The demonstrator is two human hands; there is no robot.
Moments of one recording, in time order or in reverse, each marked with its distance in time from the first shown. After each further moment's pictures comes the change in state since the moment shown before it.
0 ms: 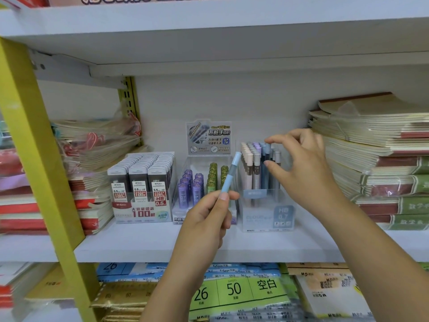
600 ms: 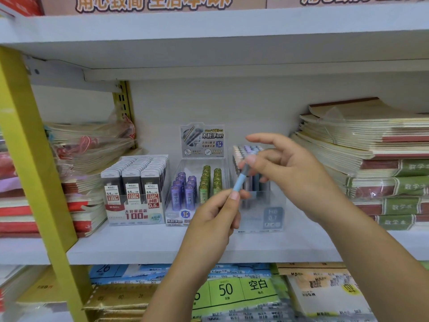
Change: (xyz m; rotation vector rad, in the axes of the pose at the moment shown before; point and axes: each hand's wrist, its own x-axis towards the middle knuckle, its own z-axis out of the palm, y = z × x) left_hand 0.003 0.007 0.020 0.071 -0.103 0.064; right_hand -0.008 -0.045 -0.042 0.856 -0.352 0.180
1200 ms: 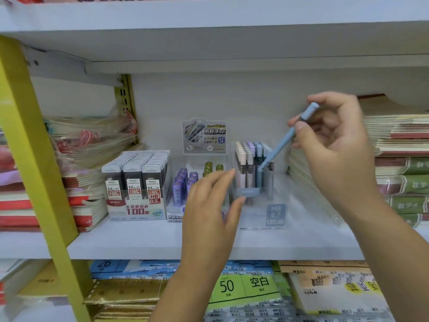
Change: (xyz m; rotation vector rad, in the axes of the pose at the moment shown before) left_hand 0.004 -0.010 0.003 0.769 0.380 0.435; right_hand 0.000 -0.004 -0.024 -0.110 0.413 -0.377
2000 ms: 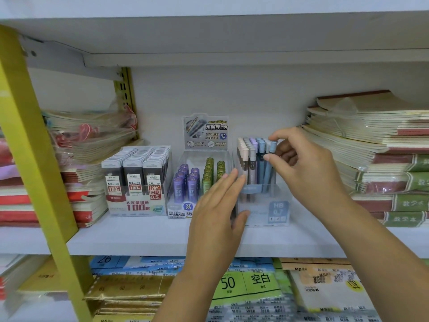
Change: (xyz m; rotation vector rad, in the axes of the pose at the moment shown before) left_hand -0.011 -0.022 0.021 0.032 -0.159 0.076; right_hand -0.015 0.042 0.017 -0.521 -0.193 -0.062
